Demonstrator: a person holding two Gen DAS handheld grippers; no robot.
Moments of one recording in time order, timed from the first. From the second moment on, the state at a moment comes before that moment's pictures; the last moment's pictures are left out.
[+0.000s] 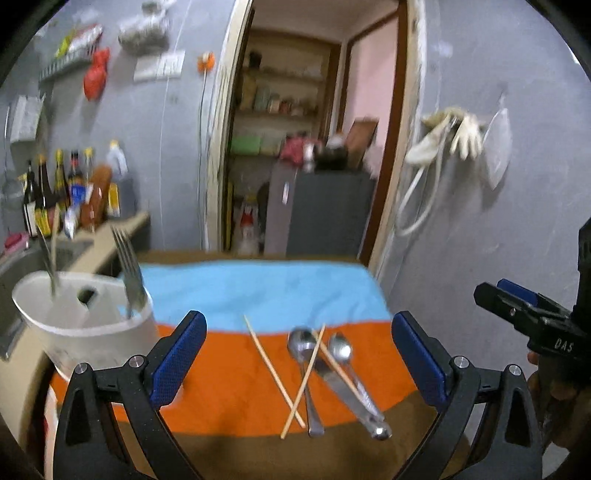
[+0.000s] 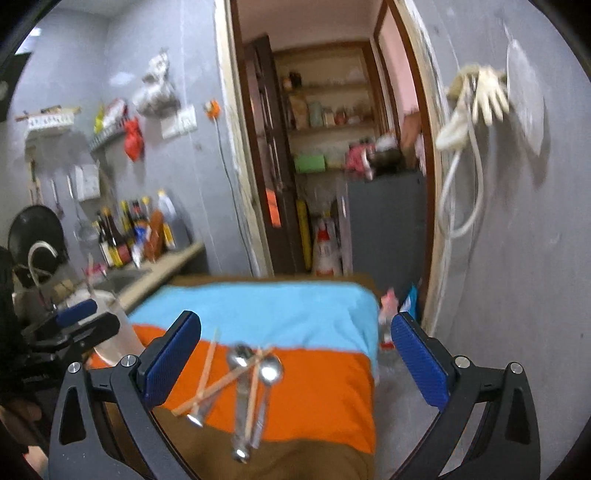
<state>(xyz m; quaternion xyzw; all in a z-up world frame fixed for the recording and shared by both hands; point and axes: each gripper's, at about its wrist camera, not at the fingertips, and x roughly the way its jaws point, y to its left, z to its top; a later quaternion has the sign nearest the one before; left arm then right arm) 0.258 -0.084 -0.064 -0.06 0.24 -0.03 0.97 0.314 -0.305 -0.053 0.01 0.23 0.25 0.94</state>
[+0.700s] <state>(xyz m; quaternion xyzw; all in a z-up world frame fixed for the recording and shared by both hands) 0.348 -0.066 -0.165 -0.11 0.42 0.03 0.90 0.386 -0.247 -0.169 -0.06 0.41 0.31 0.85</state>
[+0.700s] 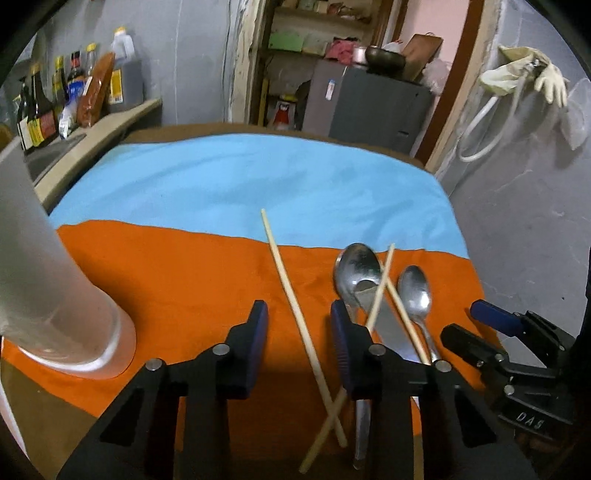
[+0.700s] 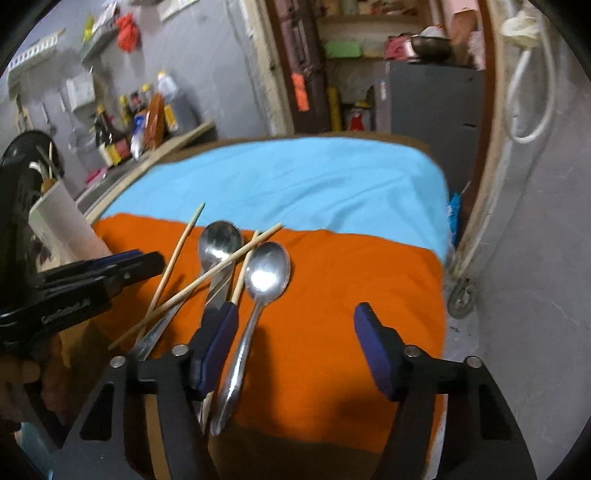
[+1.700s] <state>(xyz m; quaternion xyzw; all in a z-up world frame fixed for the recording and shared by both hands) 0.396 -0.037 -0.177 -0.14 0.46 0.01 0.88 0.417 -0.187 -0.181 -0.16 0.42 0.29 0.84</state>
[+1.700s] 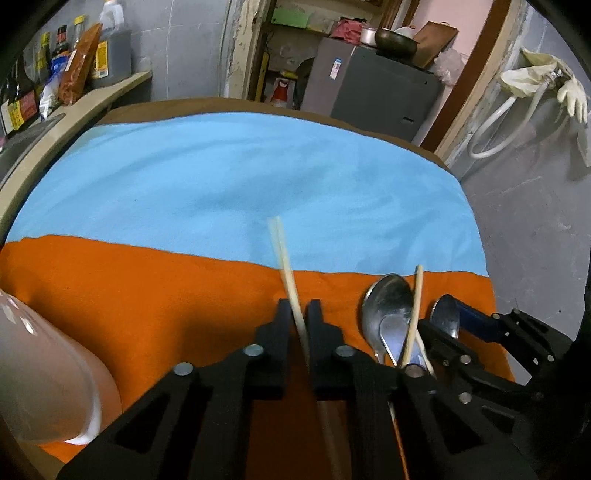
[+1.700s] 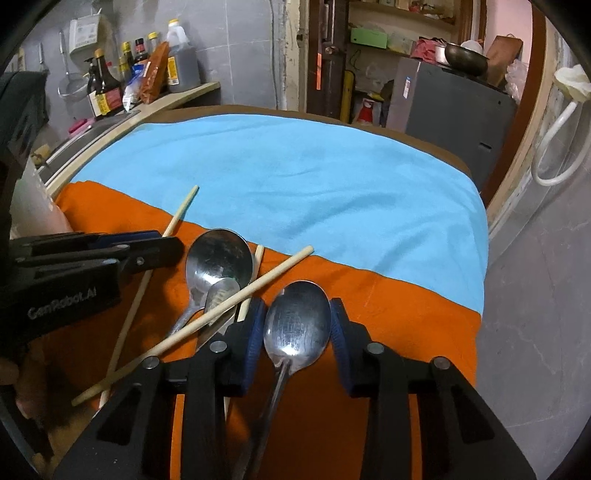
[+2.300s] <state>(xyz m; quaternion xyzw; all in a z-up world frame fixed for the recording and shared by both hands) 0.293 -0.044 -0.091 -0.20 0.23 -0.05 0.95 0.344 -0.241 -0.101 -0.04 0.24 0.33 0.91</state>
